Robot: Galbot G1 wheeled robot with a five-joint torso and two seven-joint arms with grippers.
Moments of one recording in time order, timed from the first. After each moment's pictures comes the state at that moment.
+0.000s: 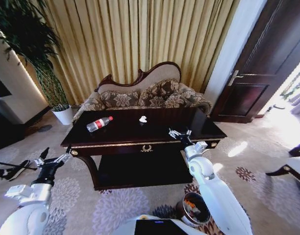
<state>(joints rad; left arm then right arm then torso) 1.73 -1.32 -1.08 -2.23 -0.57 0.06 0.11 -1.14 1.17 0.39 1.91 0.55 -0.09 0.09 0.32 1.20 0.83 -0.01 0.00</state>
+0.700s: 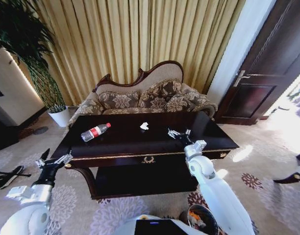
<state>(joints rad) 1.74 -1.32 -1.07 -2.23 -0.57 0.05 0.11 -1.06 1.08 0.33 1.97 0.62 -0.26 0.14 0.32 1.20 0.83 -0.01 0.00</state>
